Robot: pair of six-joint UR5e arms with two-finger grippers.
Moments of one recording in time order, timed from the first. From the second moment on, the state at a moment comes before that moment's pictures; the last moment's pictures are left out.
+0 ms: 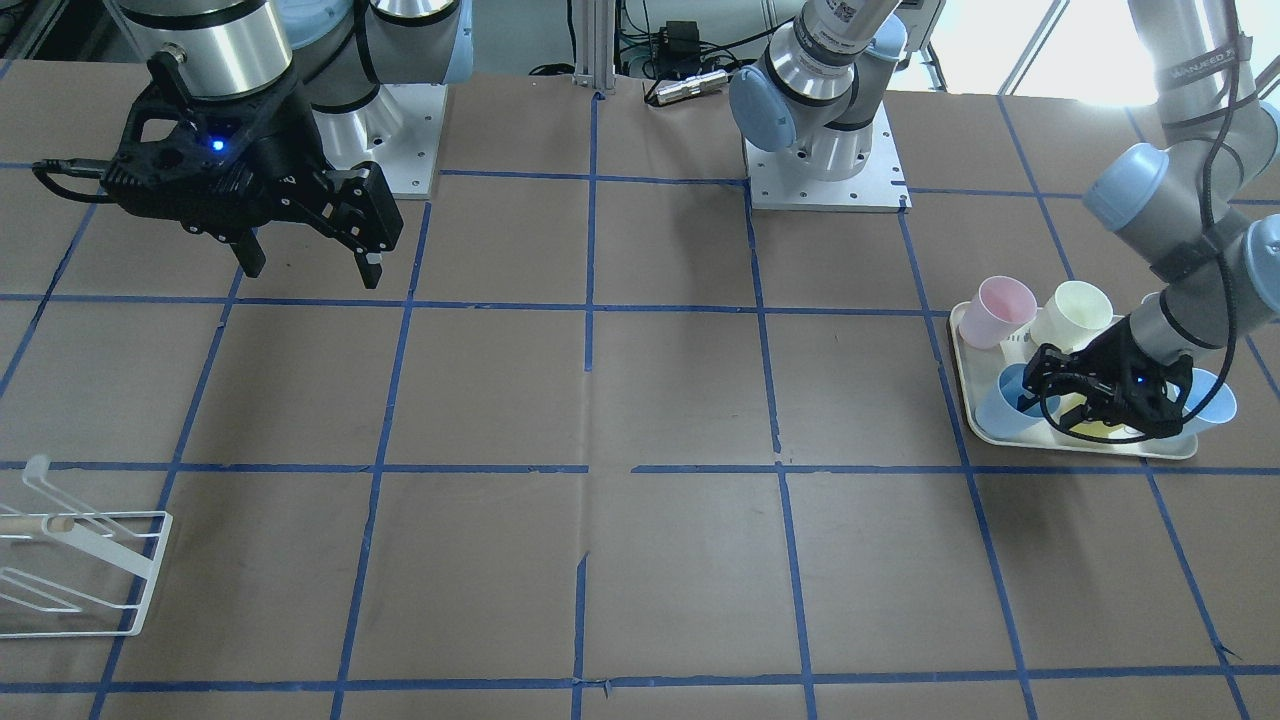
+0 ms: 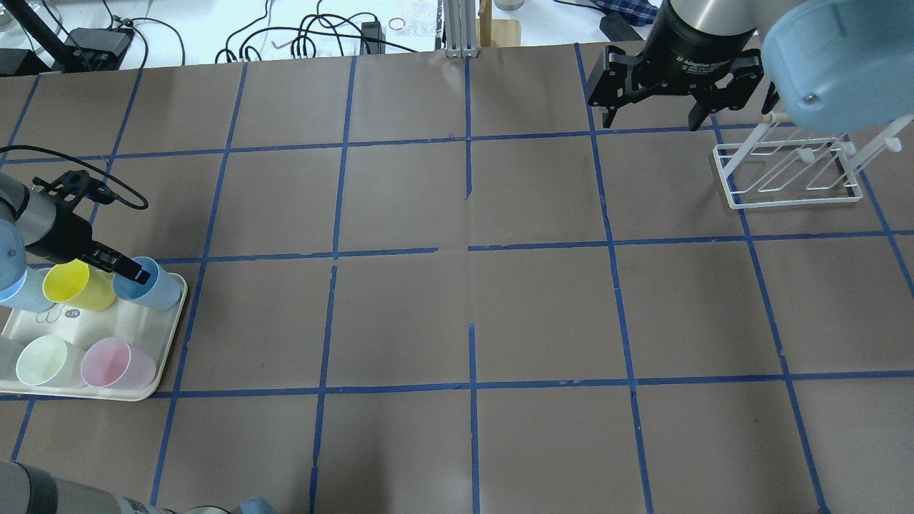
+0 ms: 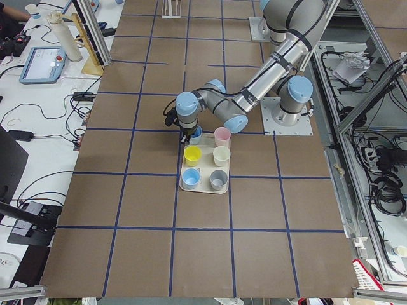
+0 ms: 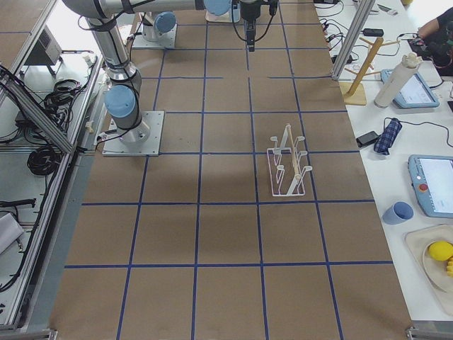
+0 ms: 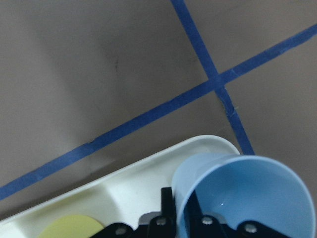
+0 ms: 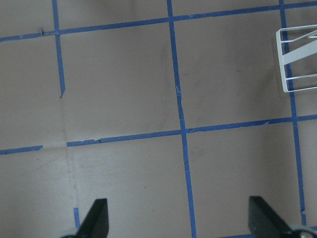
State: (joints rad) left arm -0.92 -1.86 -1.92 -1.00 1.47 1.06; right arm 1.64 -1.55 1.53 -1.70 -1.59 0.17
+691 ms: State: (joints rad) left arm -1.15 -1.77 -1.72 -1.26 1.51 0.79; right arm 1.64 -1.55 1.53 -1.70 -1.58 0.17
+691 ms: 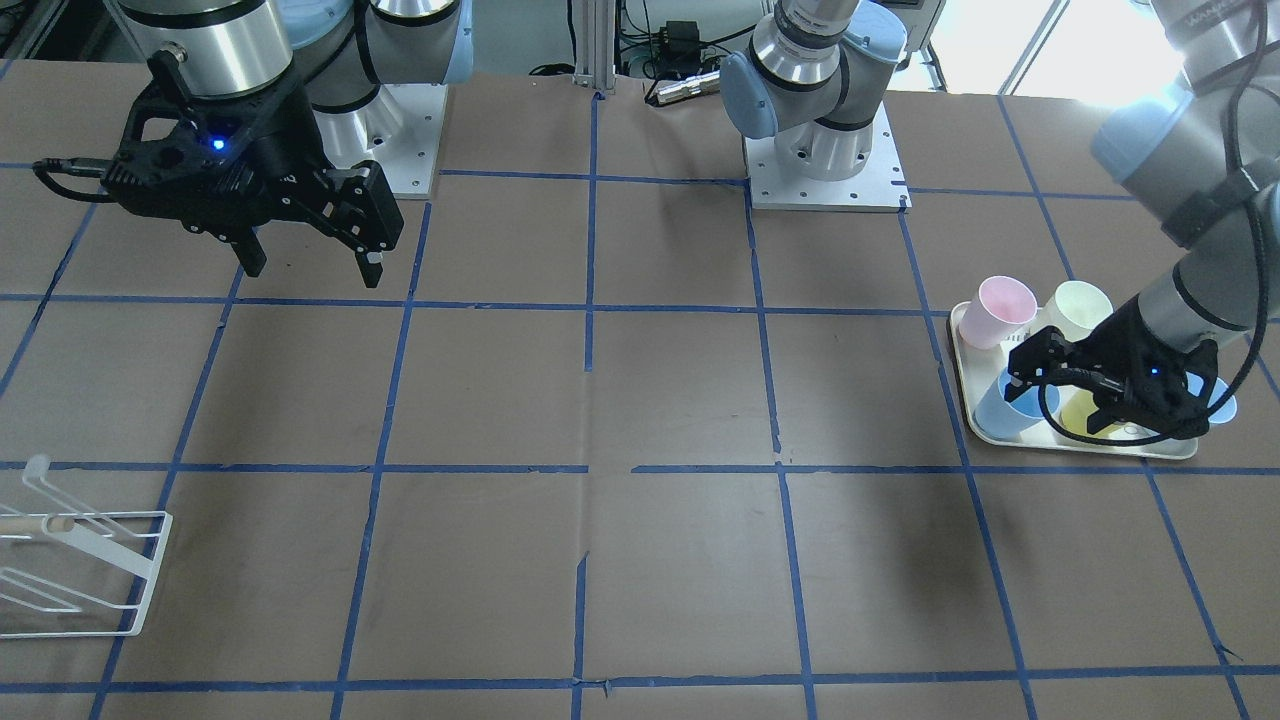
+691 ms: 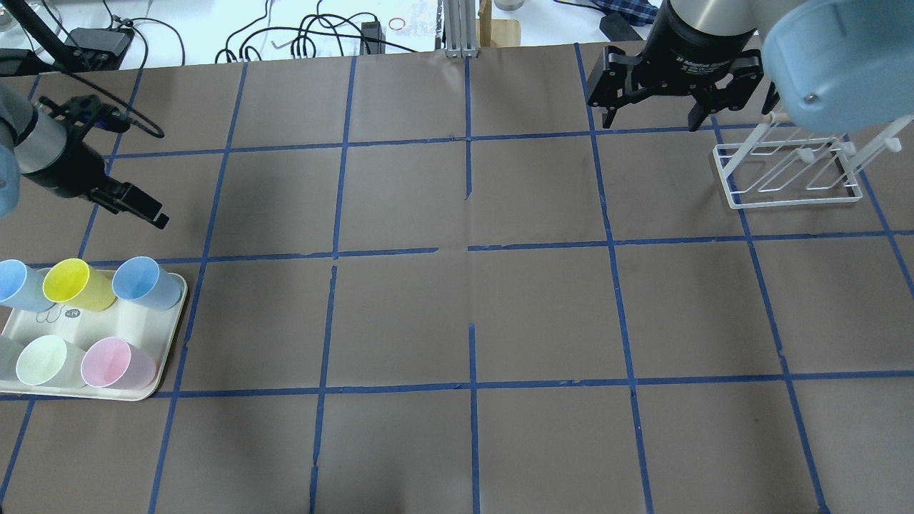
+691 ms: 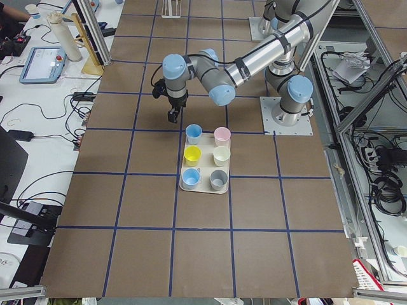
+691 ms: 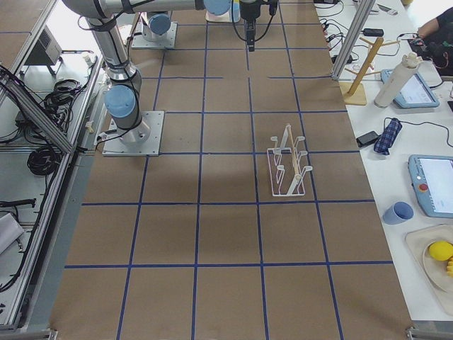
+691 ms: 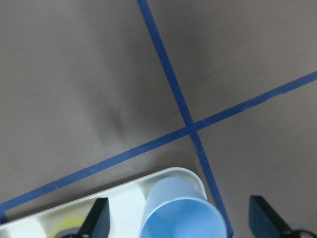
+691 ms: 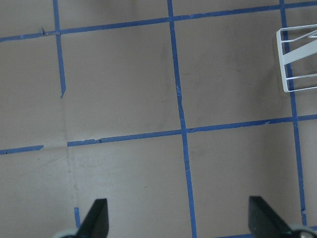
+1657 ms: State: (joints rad) left arm -1.67 -1.65 -1.47 -1.63 1.56 -0.06; right arm 1.64 -1.55 1.53 -1.69 -1.59 0.16
